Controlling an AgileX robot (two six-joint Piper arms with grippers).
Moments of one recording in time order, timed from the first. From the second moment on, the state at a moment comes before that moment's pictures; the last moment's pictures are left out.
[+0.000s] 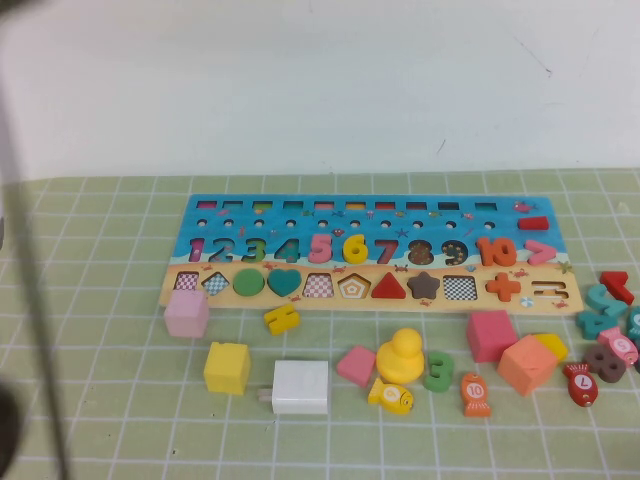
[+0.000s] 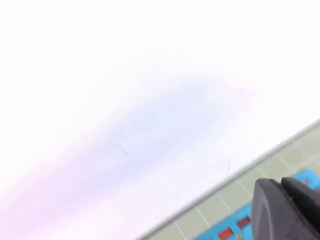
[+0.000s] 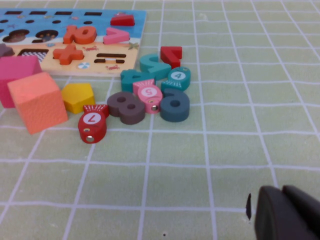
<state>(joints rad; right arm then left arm) -0.02 -0.01 0.02 0.07 0.43 -0.10 -0.59 2.00 -2.81 0.10 1.31 0.05</state>
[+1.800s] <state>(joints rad) -0.02 -0.01 0.02 0.07 0.43 -0.10 -1.26 0.80 -1.10 0.72 1.14 -0.56</state>
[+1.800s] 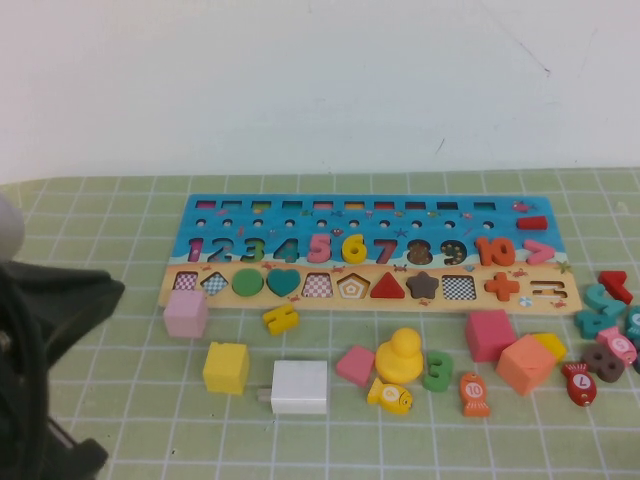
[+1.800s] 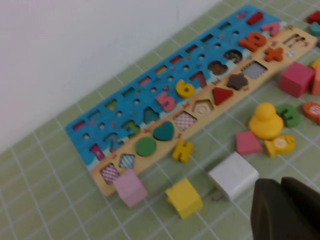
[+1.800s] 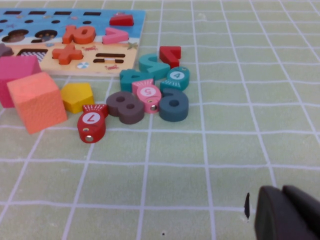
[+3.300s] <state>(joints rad) -0.02 -0.01 0.02 0.07 0.43 -0.09 -0.07 -0.01 0.02 -0.10 0.34 -0.08</state>
